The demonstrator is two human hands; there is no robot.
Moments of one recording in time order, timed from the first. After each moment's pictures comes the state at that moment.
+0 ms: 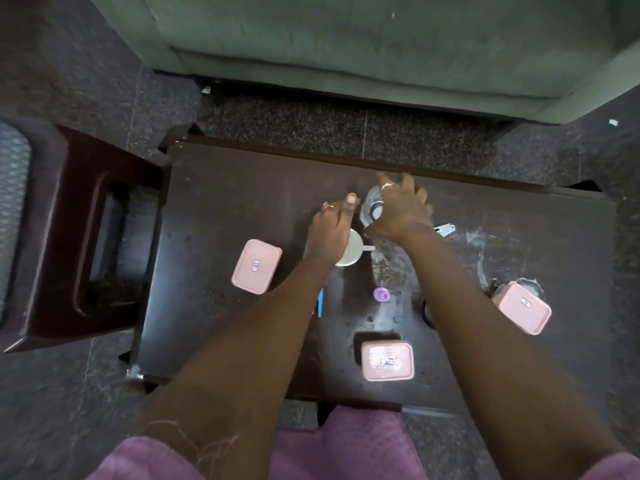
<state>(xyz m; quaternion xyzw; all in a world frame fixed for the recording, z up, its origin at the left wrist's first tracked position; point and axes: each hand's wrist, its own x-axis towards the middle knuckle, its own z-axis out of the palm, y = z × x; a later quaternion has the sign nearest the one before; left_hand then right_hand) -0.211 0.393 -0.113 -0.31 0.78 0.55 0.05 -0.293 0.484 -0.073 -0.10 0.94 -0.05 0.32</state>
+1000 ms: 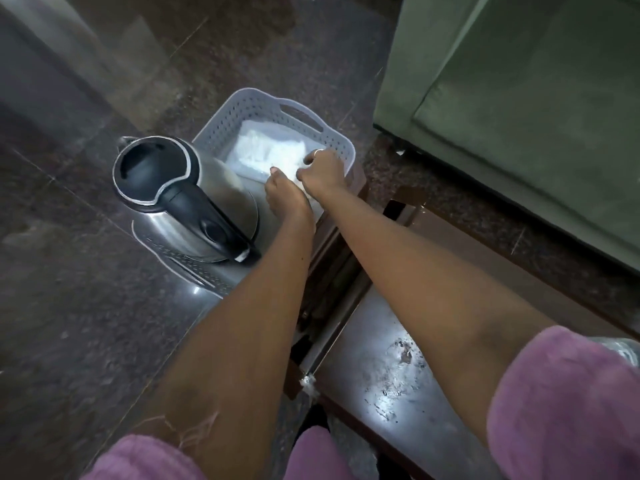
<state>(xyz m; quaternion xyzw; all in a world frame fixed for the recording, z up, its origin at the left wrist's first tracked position) -0.044 -0.034 -0.036 -0.70 0.32 0.57 -0.29 -0.096 -0.033 -0.019 -0.31 0.85 -0.28 0.34</state>
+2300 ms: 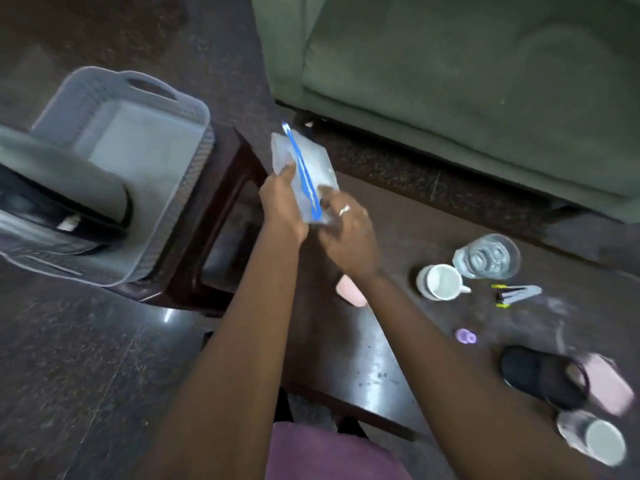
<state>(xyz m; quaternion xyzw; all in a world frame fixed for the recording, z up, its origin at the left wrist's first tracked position) -0.116 0.165 -0.005 -0.51 0.30 0.78 -0.20 -0.135 0.276 -0.028 -0.35 0.82 -0.42 0.17</state>
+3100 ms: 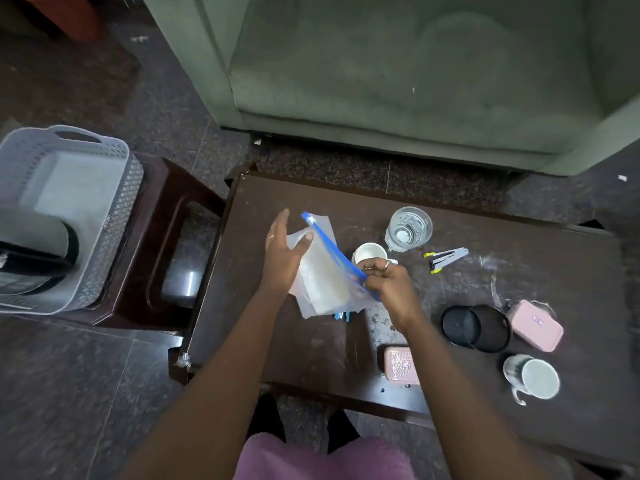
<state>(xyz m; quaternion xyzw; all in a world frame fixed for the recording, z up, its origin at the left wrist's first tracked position) -0.106 0.309 -0.044 -0.39 0.73 0.56 -0.03 -0.157 0.489 -0.040 0.03 0.72 -0.59 0.36</state>
